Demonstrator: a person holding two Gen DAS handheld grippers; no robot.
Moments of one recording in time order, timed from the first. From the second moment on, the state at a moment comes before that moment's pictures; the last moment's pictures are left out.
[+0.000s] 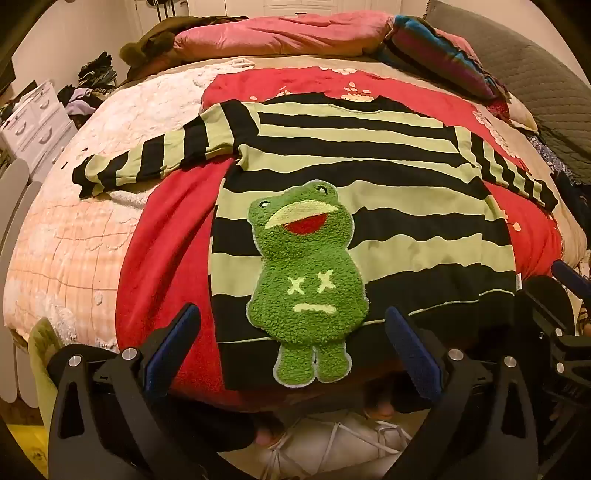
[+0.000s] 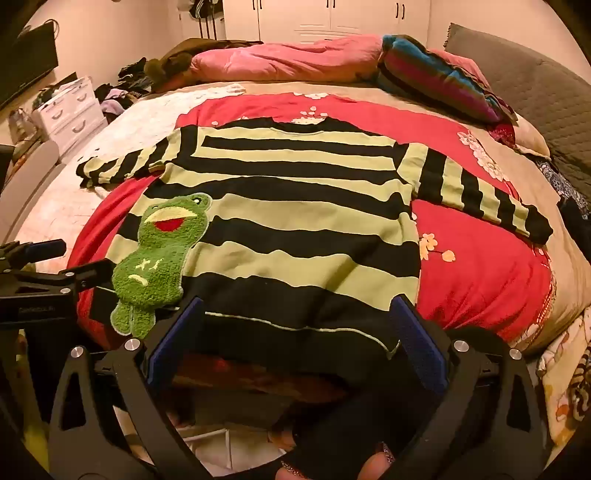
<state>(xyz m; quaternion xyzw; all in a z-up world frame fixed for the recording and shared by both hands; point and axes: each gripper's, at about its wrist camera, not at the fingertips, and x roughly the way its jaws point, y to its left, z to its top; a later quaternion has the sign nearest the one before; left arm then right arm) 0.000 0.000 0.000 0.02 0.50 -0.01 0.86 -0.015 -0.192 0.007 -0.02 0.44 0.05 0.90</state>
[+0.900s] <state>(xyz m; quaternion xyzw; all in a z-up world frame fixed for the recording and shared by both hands) 0.002 -0.001 -0.005 0.01 0.51 -0.01 0.86 -0.012 -0.193 0.003 -0.02 0.45 0.05 0.89</state>
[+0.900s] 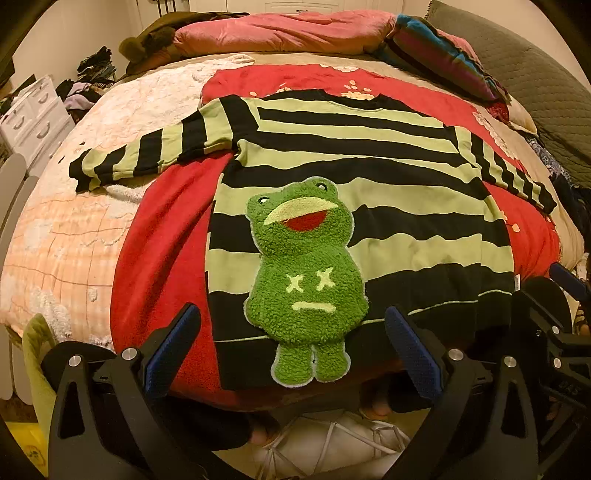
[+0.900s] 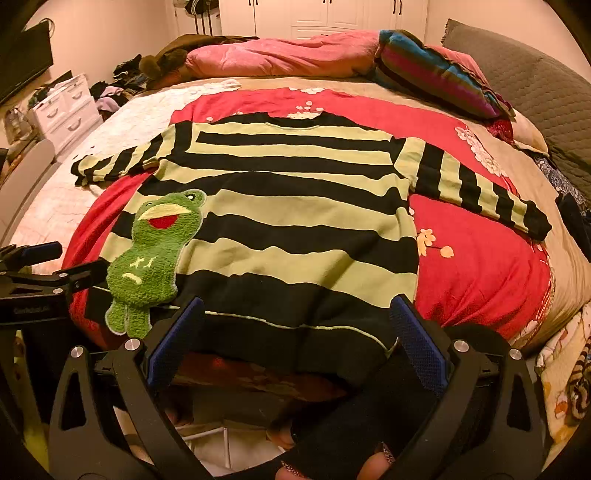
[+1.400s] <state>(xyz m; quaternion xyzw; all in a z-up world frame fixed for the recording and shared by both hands) 0.001 0.000 -0.002 0.00 0.51 -0.02 0.86 -0.012 -0.193 0.002 -0.02 0.45 0.05 0.89</state>
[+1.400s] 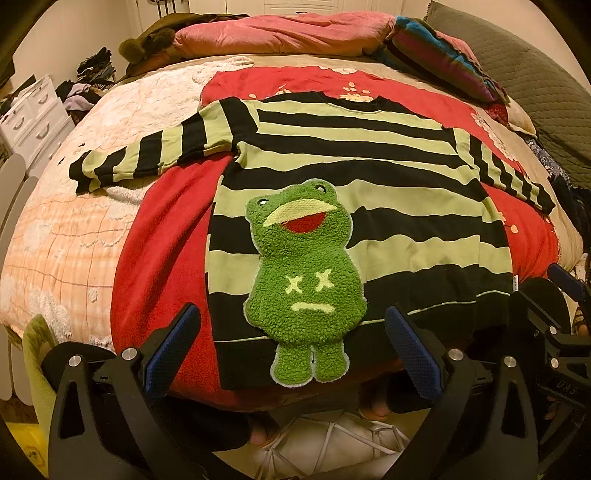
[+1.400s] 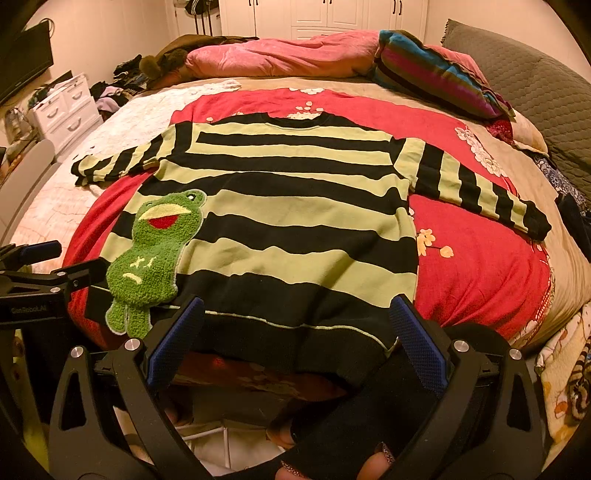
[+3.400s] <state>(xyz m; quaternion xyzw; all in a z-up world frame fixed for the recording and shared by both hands) 0.095 -0.007 -0.012 0.00 0.51 0.02 0.86 0.089 -0.235 0.009 0.03 0.43 0.01 0.90</state>
